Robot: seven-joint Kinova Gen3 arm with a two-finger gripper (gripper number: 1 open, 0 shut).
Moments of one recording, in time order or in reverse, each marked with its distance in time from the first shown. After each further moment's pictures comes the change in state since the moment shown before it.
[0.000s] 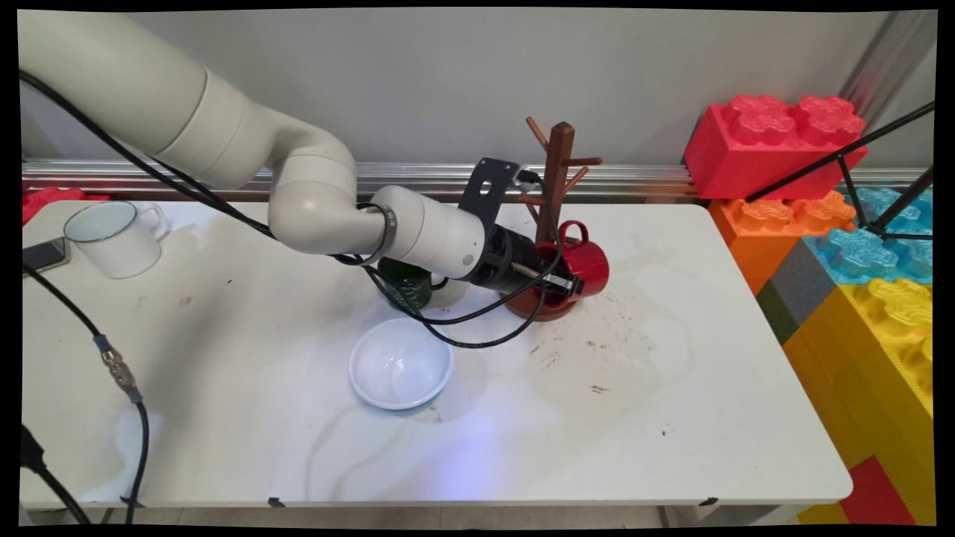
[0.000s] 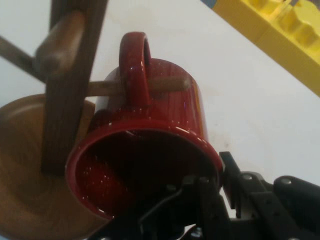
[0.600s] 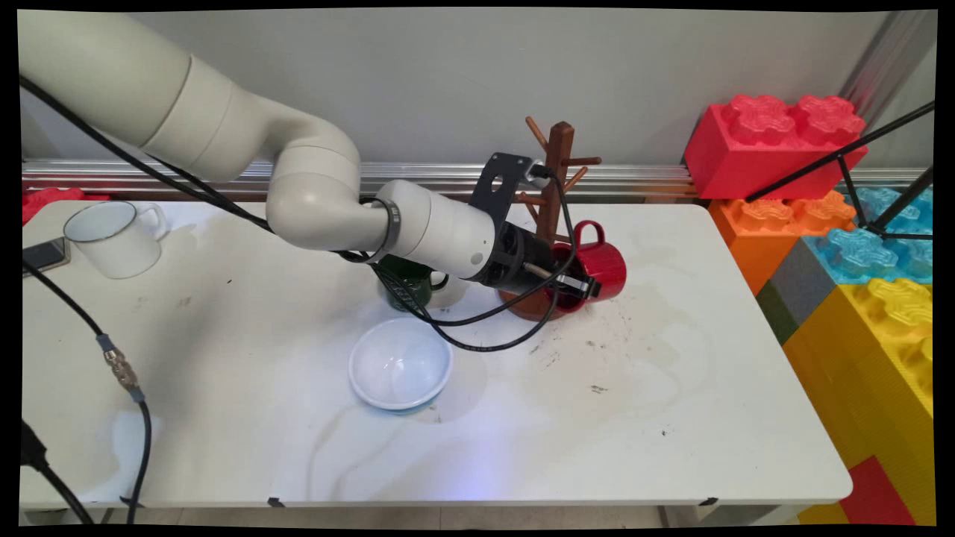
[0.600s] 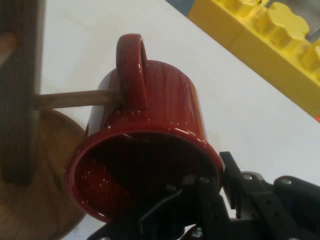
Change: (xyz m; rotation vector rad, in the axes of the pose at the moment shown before) arm 0.007 0.021 -0.007 -0.043 -0.001 0.011
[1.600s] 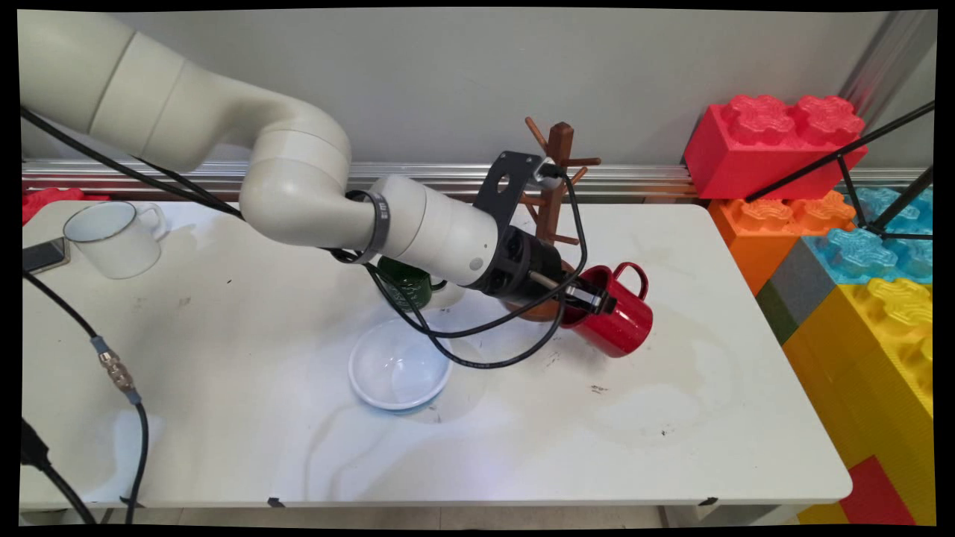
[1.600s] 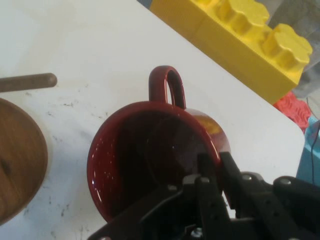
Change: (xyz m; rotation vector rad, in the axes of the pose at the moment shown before) arm 0.002 0.031 -0.022 -0.056 -0.034 0.017
